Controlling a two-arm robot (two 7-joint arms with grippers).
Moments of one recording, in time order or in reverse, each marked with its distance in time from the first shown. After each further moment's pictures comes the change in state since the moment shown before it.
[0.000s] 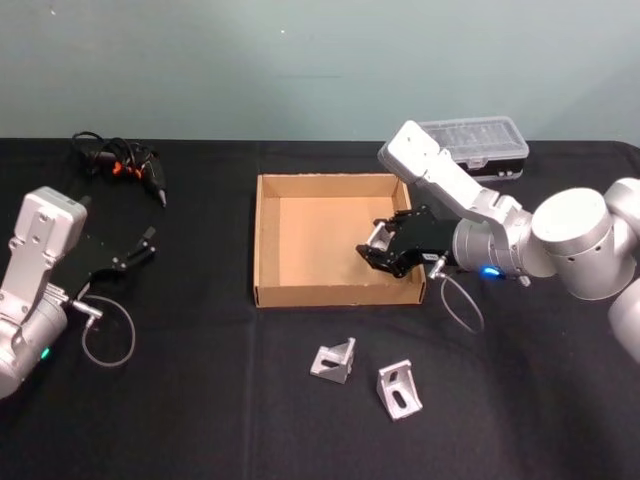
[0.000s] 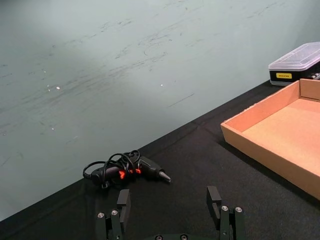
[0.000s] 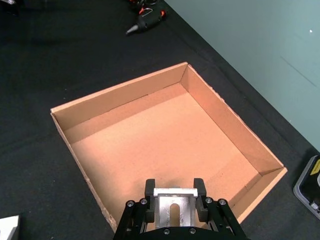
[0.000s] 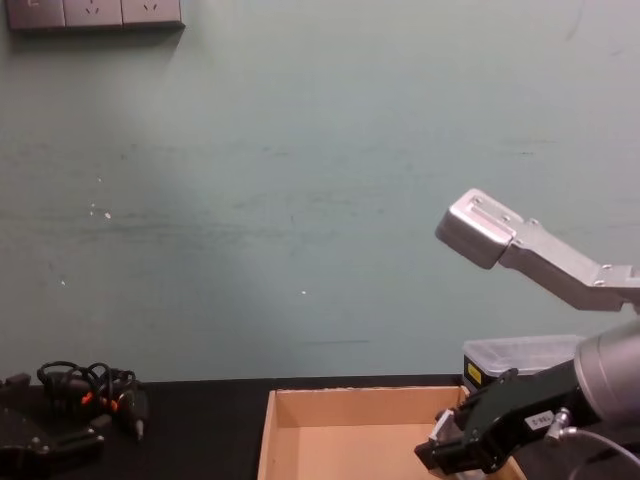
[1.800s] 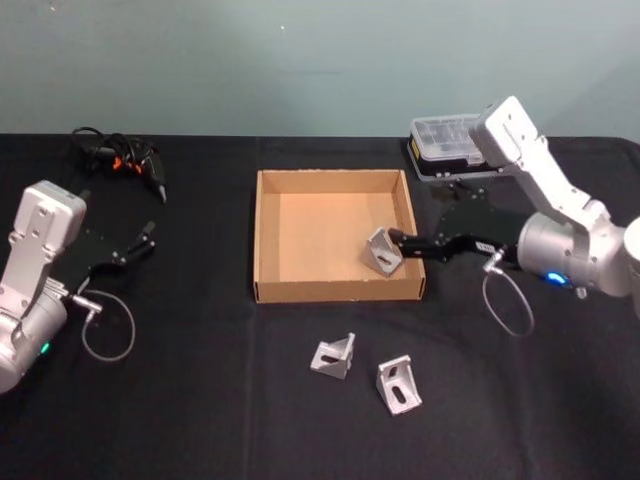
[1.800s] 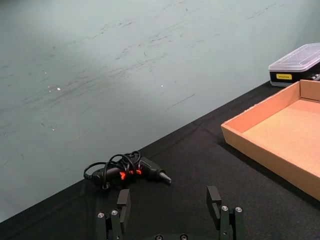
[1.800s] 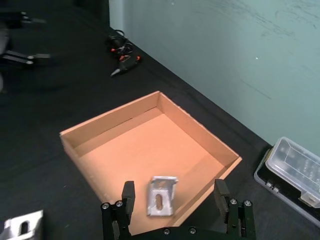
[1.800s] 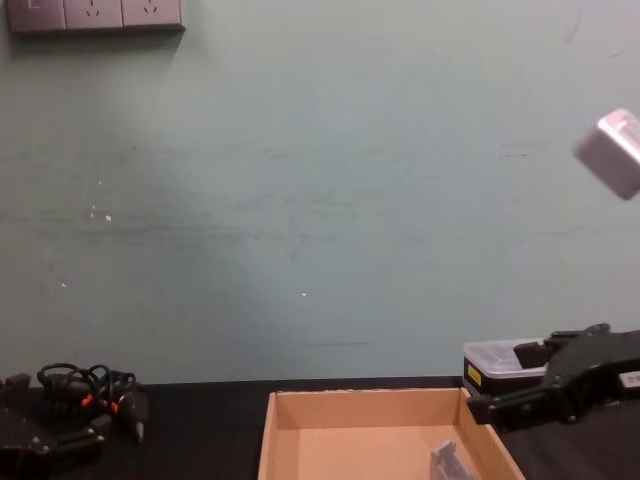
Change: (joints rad) left arm 0.000 0.000 0.000 0.000 0.000 0.000 0.000; right arm -0.221 0.097 0.223 -0.250 0.100 -0.043 -0.035
